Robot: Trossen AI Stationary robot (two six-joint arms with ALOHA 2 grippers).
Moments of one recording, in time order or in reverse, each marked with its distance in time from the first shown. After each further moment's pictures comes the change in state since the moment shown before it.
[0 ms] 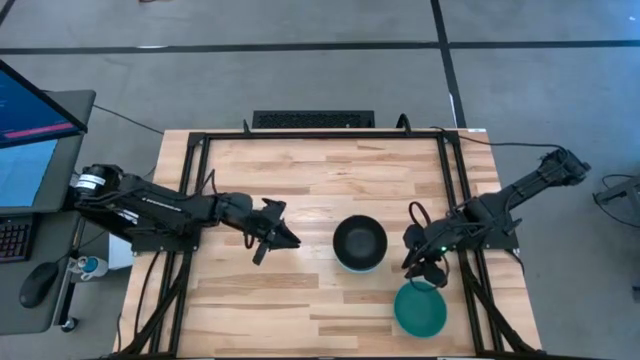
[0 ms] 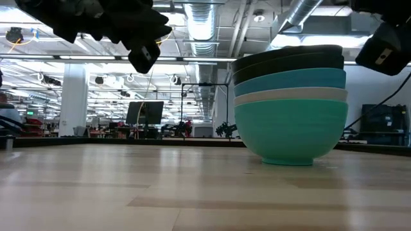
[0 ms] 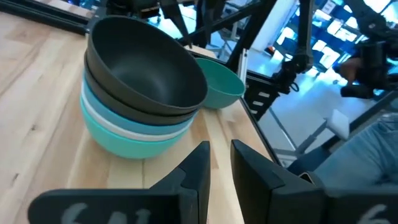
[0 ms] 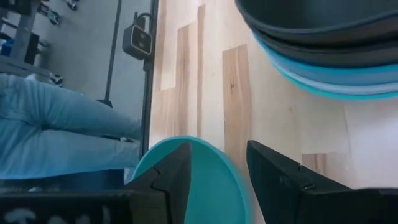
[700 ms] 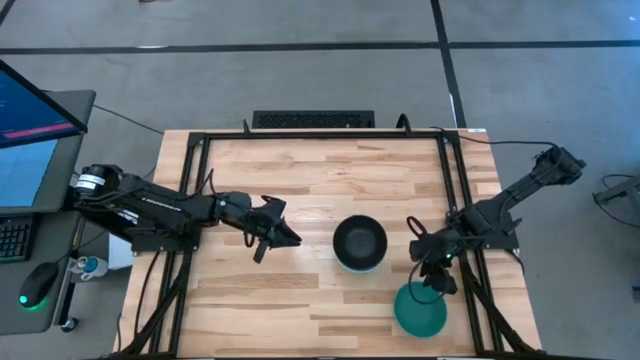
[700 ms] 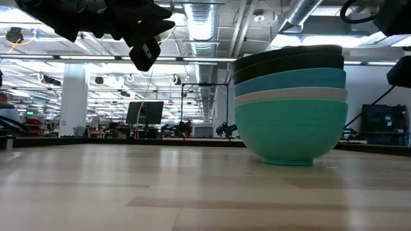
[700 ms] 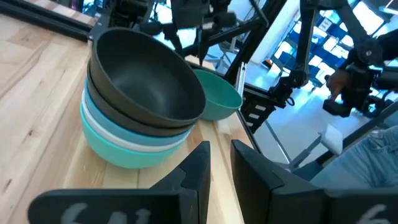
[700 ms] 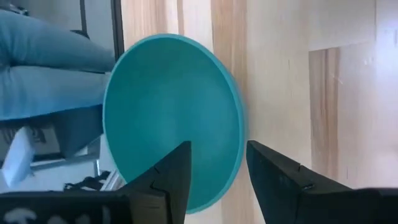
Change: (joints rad) left arm 0.001 -0.003 0.000 0.037 -0.010 -0.058; right arm 0.074 0.073 0.000 -0.195 -0.129 0.040
